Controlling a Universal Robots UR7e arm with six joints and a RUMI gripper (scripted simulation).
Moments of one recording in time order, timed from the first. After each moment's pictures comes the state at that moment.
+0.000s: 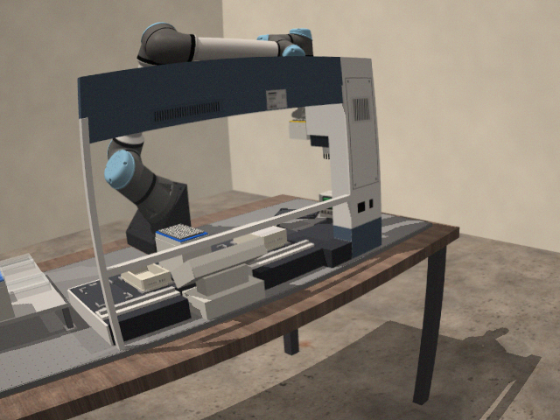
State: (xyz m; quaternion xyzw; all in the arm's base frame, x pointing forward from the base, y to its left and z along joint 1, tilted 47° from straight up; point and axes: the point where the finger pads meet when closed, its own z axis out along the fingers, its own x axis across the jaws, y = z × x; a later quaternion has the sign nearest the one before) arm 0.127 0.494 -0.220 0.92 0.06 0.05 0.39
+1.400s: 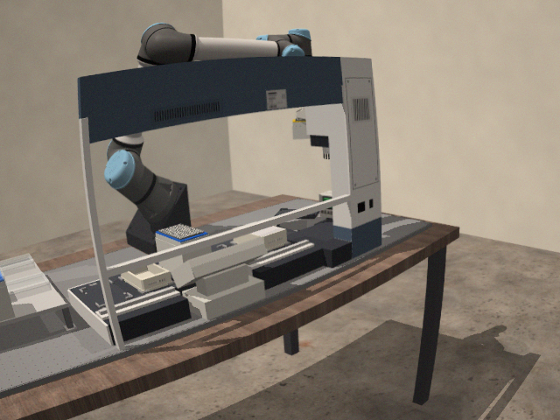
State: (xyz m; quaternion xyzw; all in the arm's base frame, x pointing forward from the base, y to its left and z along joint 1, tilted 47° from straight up) arm 0.127 0.494 -0.220 0.88 -0.27 0.18 0.35
